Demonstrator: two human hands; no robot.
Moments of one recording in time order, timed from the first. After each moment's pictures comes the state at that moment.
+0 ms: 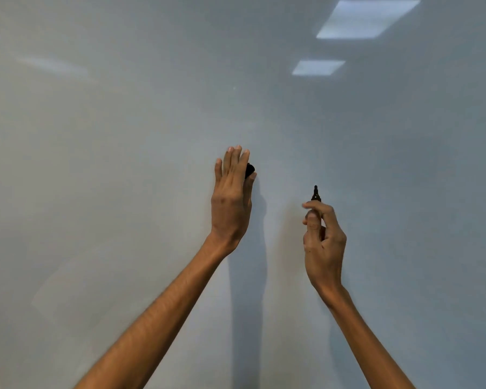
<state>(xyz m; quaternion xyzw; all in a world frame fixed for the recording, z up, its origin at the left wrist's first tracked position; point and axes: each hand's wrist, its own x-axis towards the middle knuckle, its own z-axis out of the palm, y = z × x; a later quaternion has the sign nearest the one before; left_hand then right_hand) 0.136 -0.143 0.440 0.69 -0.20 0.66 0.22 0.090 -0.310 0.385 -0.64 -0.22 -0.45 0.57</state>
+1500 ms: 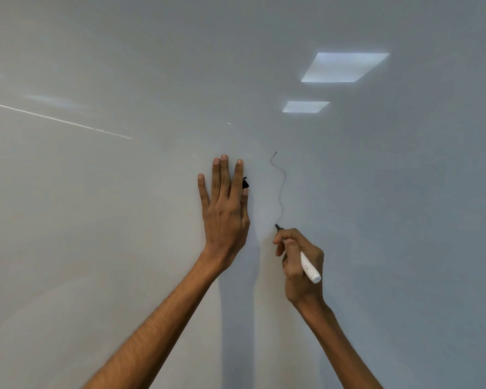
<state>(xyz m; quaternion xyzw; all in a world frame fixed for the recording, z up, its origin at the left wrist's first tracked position) 0.156 -0.207 0.493 0.73 -0.11 0.66 0.13 0.120 -0.354 0.425 -0.62 -0.28 -0.42 0.60</state>
